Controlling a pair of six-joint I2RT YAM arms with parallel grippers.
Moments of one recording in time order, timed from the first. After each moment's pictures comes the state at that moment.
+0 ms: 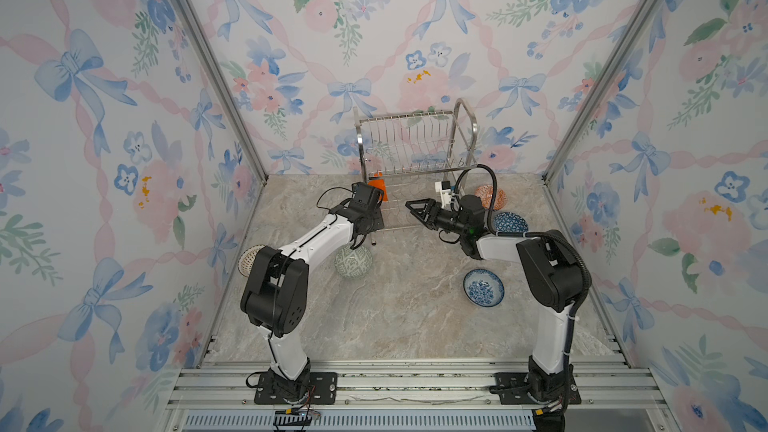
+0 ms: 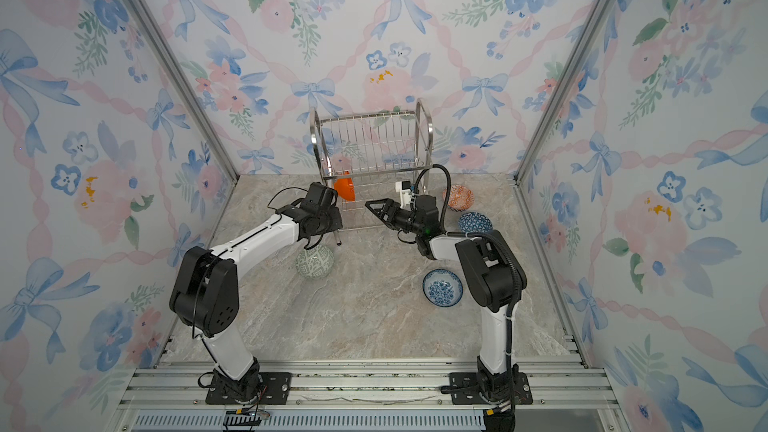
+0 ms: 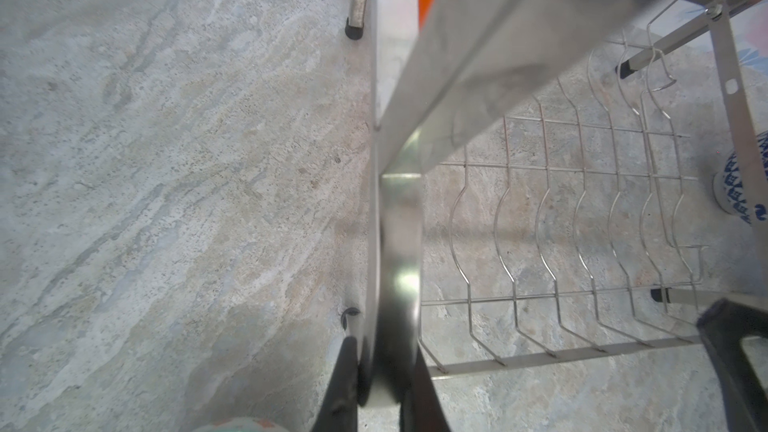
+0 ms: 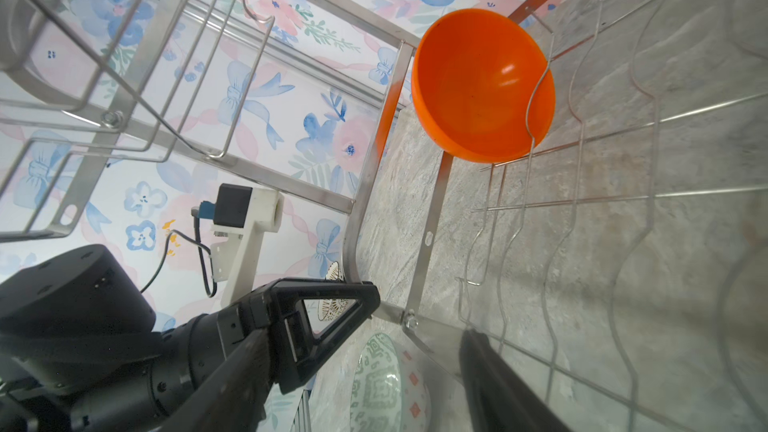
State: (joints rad) left arm -0.44 1.78 1.36 -0.47 -0.18 -0.59; right arm 0.41 1.98 1.12 0.76 -0.67 1.02
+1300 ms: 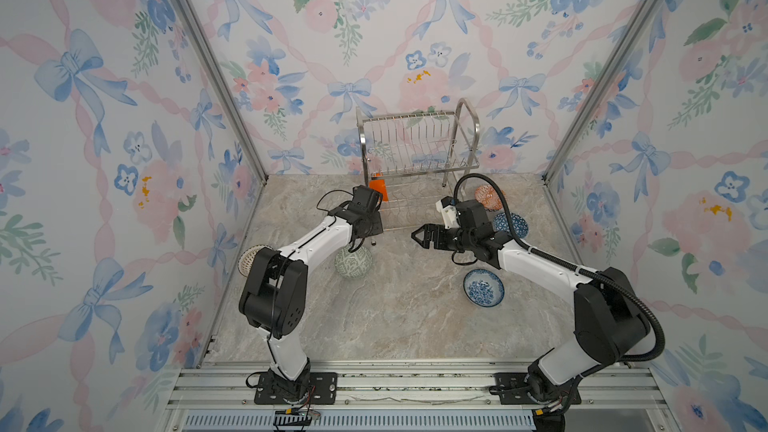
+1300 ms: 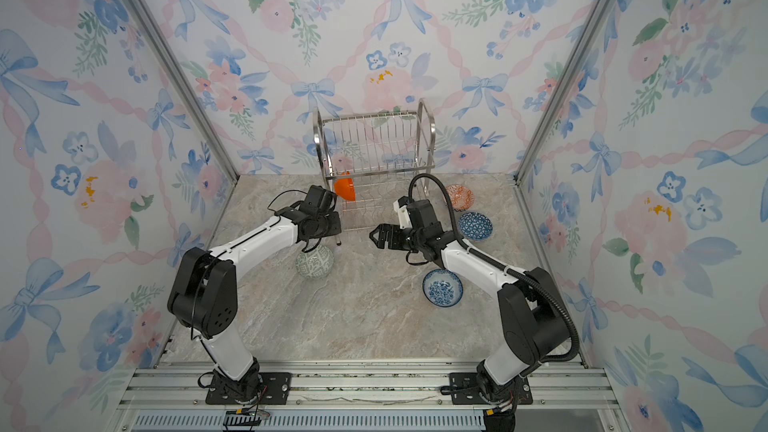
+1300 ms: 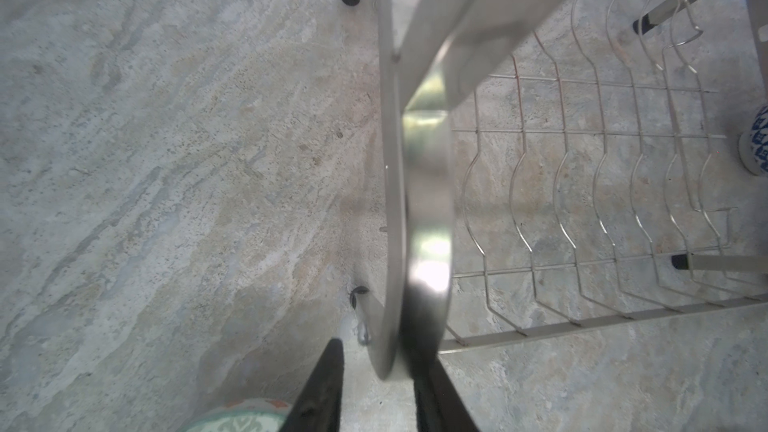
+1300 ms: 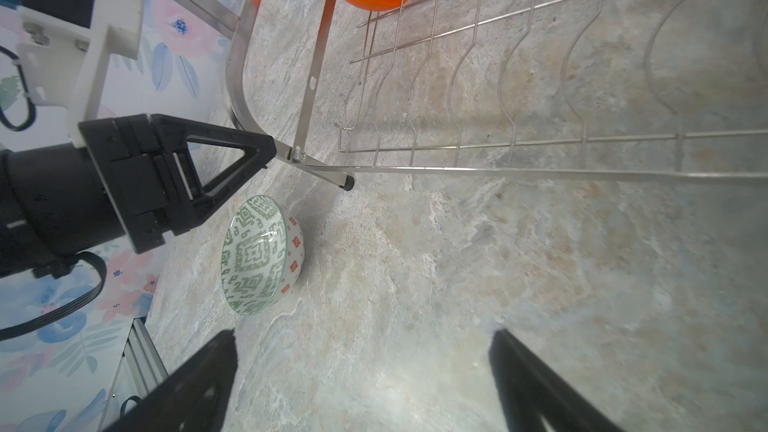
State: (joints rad) left arm -0.43 1.77 1.32 -0.50 -0.15 -0.54; right arm 0.53 1.60 1.07 -0.14 -0.34 0.53
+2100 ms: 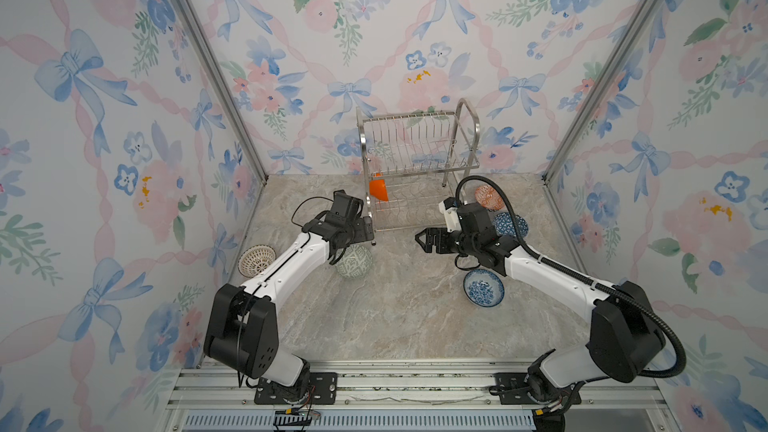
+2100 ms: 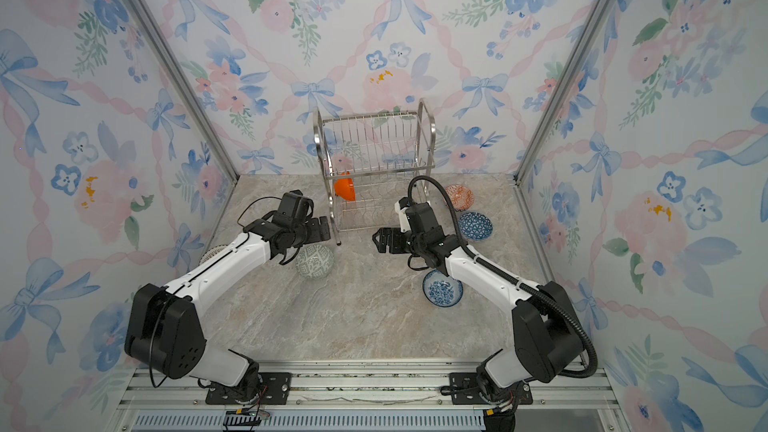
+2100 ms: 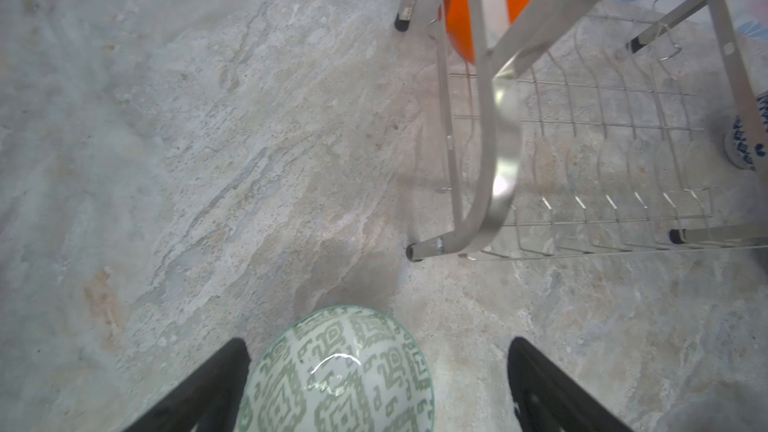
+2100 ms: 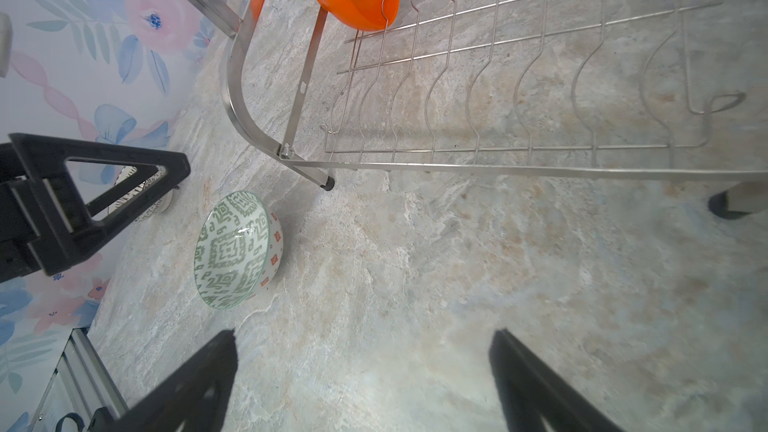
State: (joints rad) left arm -0.35 1.47 1.10 -0.55 -0.17 -0.50; right arm 0.57 1.50 1.04 -0.21 -0.18 0.47
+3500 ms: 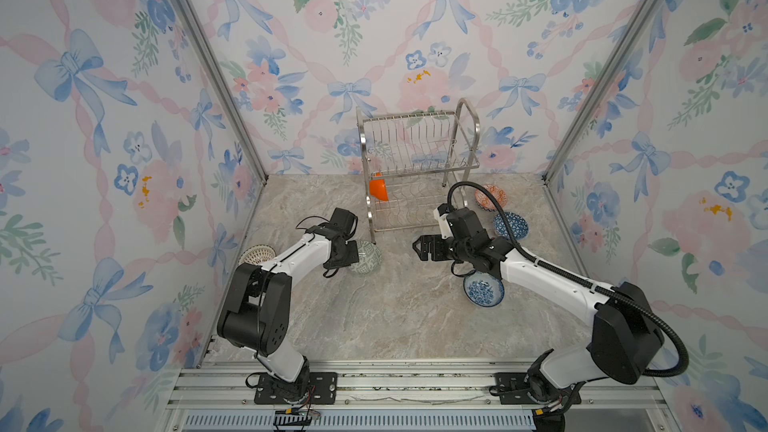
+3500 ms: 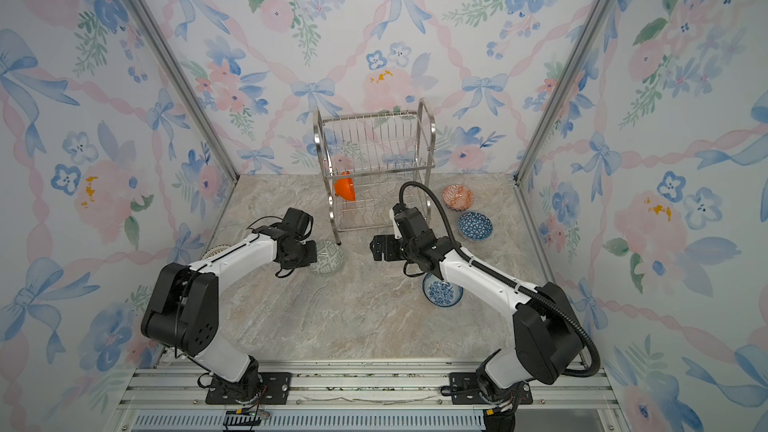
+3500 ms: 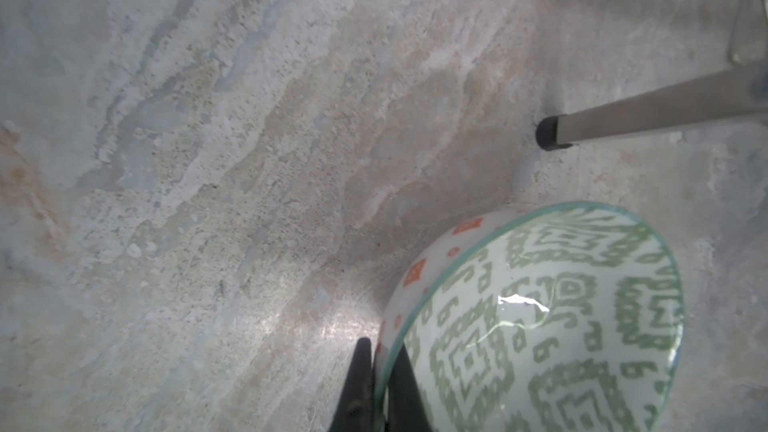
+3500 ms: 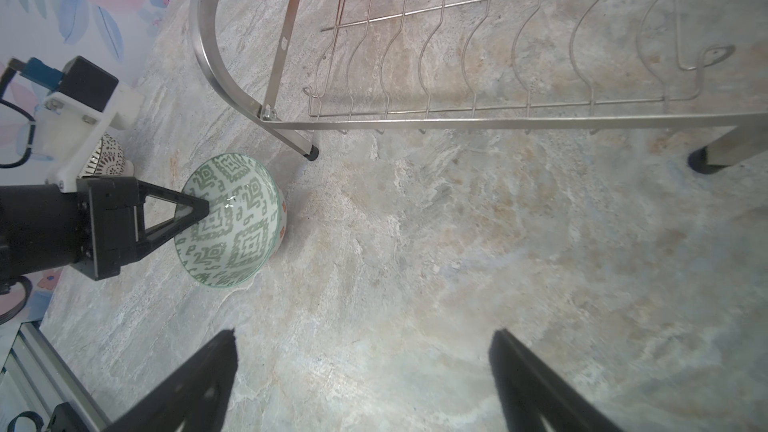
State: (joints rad) left arm -0.34 1.62 1.04 -0.63 -0.07 -0.47; right arm 0.66 1.49 1.06 -0.32 -0.07 0.48
